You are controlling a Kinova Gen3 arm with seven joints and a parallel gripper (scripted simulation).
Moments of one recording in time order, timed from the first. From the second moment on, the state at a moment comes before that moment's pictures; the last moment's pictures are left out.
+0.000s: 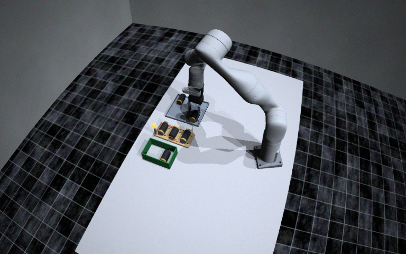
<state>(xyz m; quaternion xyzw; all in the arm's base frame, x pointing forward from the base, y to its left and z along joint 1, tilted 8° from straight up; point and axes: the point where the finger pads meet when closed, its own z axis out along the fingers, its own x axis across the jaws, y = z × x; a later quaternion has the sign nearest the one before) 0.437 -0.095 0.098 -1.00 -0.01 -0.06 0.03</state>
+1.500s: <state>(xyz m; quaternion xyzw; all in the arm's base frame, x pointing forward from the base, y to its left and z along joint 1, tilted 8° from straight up) 0.443 -0.090 0.067 -1.00 -0.01 -0.06 0.03</state>
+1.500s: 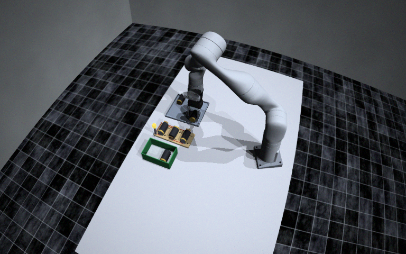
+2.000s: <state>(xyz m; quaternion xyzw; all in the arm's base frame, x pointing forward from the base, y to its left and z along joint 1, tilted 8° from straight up) 0.443 -0.091 0.055 -1.00 -0.01 -0.06 0.03</state>
